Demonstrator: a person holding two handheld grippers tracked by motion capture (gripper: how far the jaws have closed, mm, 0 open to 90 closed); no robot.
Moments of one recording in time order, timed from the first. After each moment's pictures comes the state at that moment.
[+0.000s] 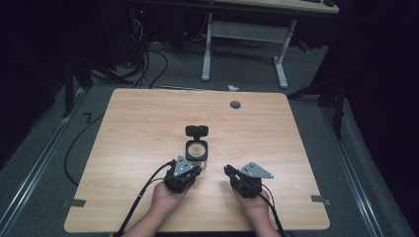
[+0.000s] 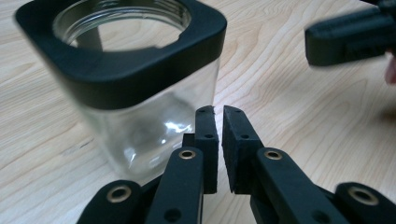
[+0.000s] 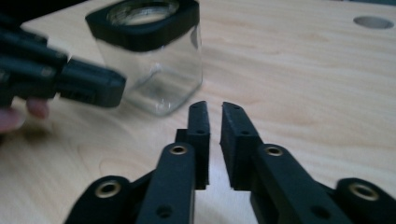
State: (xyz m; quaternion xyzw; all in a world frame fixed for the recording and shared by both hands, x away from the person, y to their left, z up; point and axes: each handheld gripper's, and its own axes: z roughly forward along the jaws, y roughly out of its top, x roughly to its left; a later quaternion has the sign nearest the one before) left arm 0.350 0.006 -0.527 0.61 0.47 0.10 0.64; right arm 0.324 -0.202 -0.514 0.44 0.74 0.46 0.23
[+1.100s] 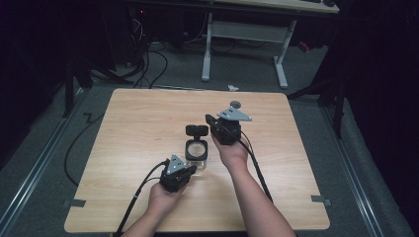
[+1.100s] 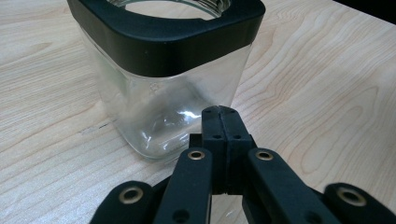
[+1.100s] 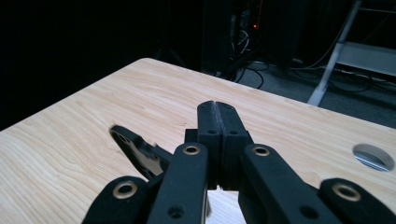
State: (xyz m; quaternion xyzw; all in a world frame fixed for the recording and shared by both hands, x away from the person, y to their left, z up) left arm 0.358 0.018 -0.533 0.58 0.49 0.08 0.64; right arm 0.433 -0.137 -0.410 0.42 0.72 0.49 0.26
